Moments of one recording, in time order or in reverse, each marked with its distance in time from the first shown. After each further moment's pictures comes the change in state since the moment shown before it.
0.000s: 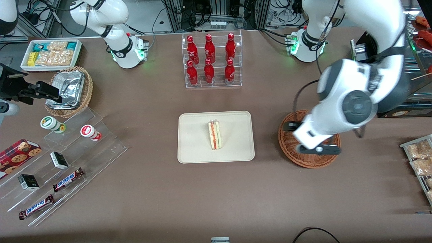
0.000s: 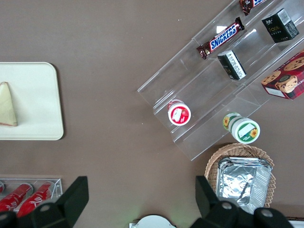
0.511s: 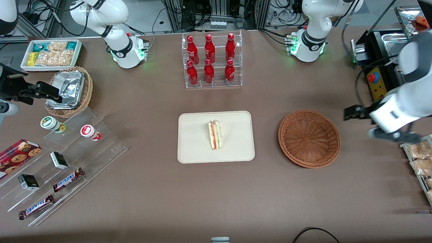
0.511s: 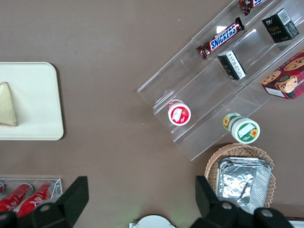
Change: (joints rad) arm 0.260 -0.203 0.003 -0.107 0.039 -0.046 0.315
